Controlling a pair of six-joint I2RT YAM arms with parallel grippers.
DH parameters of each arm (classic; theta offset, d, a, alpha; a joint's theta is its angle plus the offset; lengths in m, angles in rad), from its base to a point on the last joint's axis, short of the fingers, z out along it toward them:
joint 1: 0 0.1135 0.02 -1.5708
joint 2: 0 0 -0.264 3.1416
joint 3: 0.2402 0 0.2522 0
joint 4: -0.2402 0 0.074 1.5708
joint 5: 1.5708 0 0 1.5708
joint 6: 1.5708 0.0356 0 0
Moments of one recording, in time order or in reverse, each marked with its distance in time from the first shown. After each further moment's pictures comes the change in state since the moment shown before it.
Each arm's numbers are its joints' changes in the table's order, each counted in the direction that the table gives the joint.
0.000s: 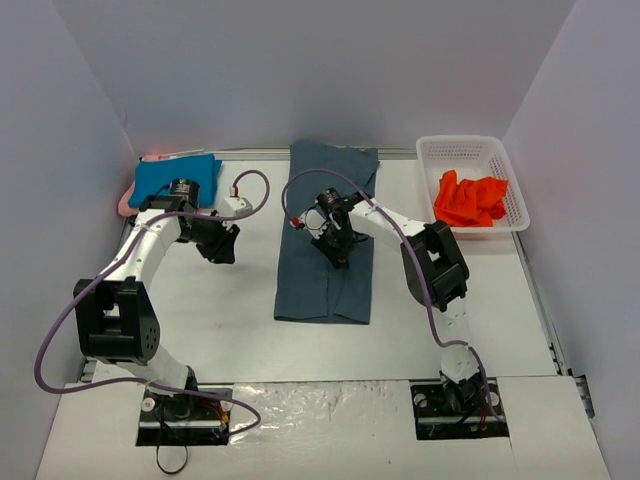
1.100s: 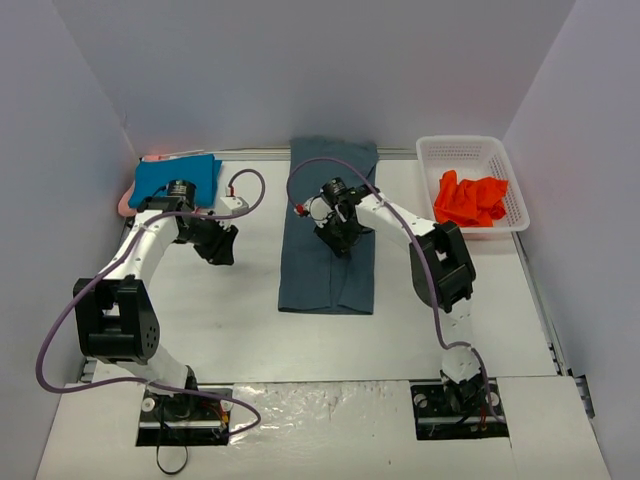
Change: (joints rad) left arm 0.020 0.005 -0.013 0.021 0.001 -0.024; right arm -0.032 -0.021 0.040 0.021 0.054 0.018
